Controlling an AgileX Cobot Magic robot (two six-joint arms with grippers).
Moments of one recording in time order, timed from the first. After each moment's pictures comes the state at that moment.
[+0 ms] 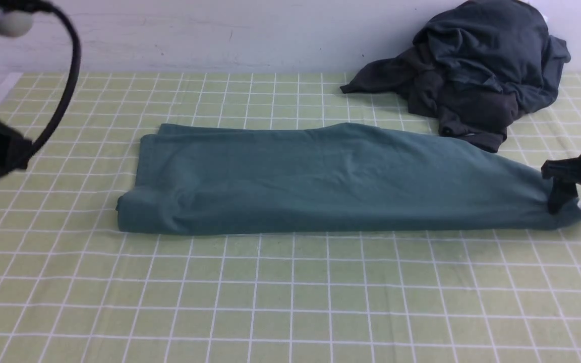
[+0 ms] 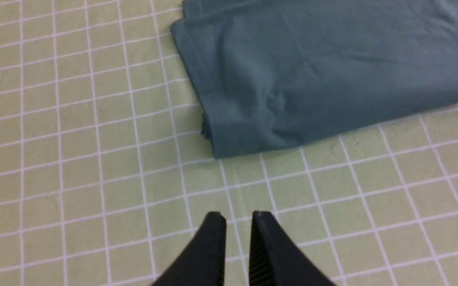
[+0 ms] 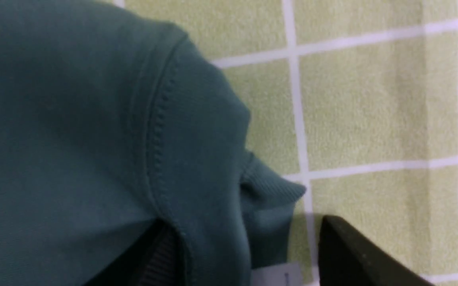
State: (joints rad) right arm -0.22 2.23 -1.72 0.08 1.08 -0.01; left arm -0.05 0.97 -1.06 -0.08 0.93 0.22
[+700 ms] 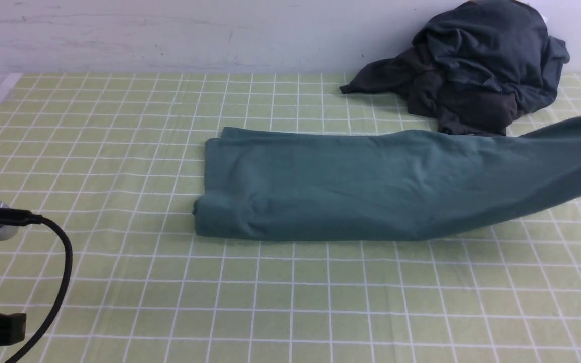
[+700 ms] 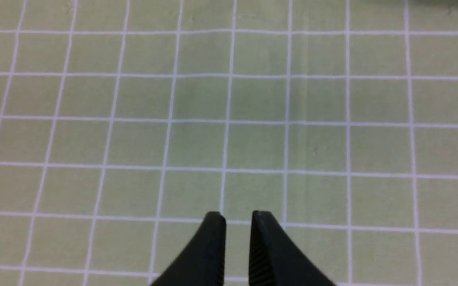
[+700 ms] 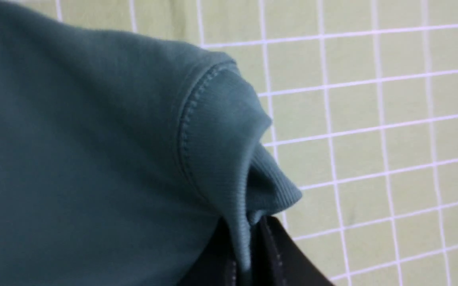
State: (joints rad) right arm -0.20 1.86 -1.74 -0.21 1.17 0.09; left arm -0.05 0.77 -0.58 0.07 0.78 -0.10
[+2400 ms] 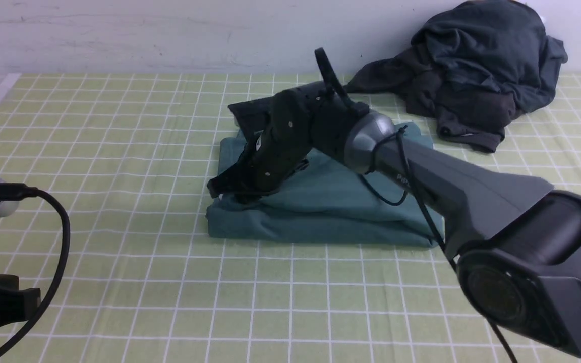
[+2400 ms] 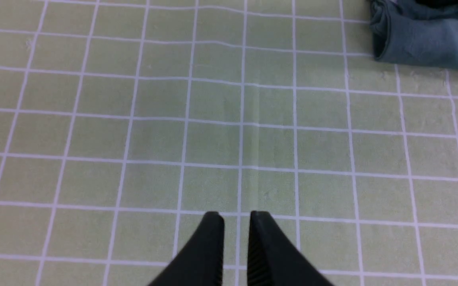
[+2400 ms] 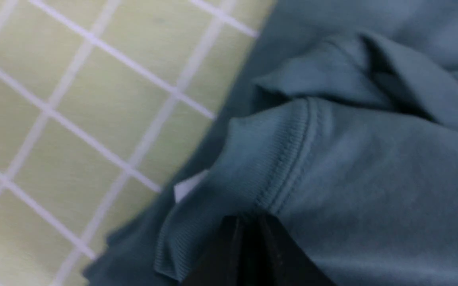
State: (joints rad) right arm 0.66 2.52 -2.32 0.20 0.96 0.08; left arm -0.05 0.77 -0.58 -0.02 0.68 -0.10
